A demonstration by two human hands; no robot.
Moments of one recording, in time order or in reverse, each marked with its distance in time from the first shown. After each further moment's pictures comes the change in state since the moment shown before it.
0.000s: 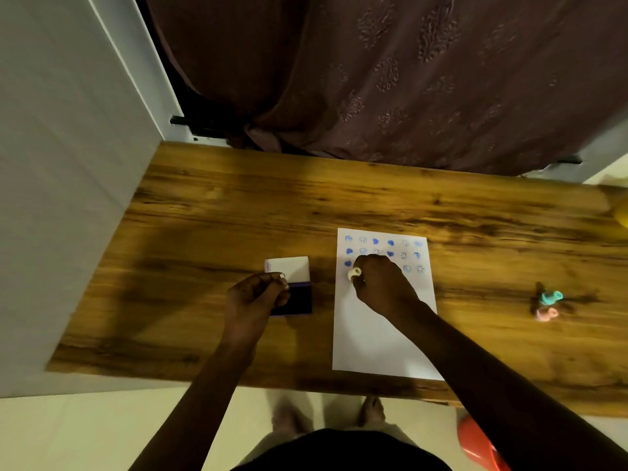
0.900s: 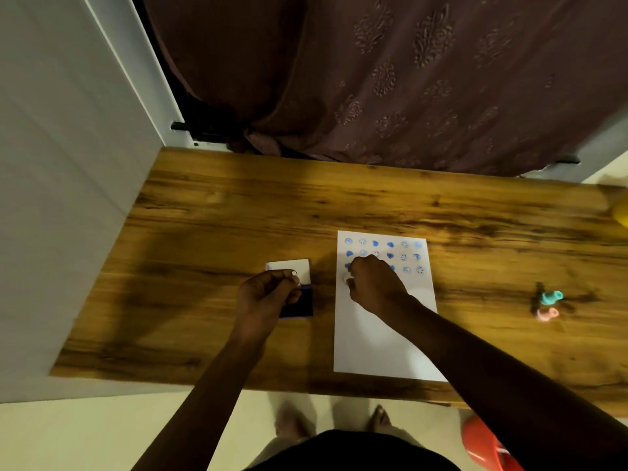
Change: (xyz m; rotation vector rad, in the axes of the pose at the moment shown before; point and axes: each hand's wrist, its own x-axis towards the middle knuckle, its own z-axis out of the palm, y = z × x) left_hand -0.002 0.014 0.017 0.032 -0.030 0.002; right_hand 0.009 -0.008 0.008 -0.140 -0.016 -0.031
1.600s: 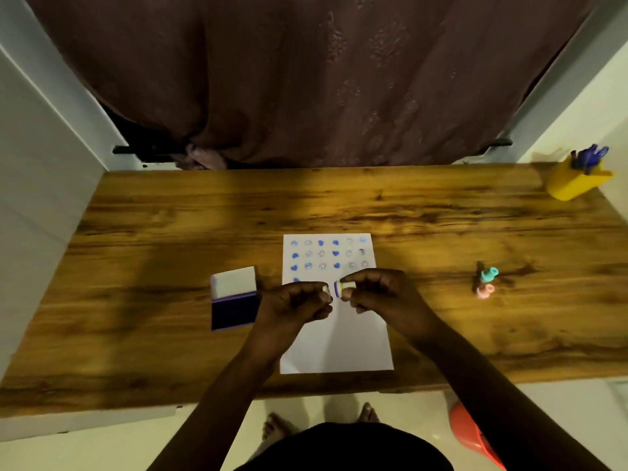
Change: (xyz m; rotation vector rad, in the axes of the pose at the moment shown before) left_hand -0.046 0.004 0.124 0.060 -0.339 0.038; right_hand -0.096 0.106 -0.056 1.238 -0.058 -0.011
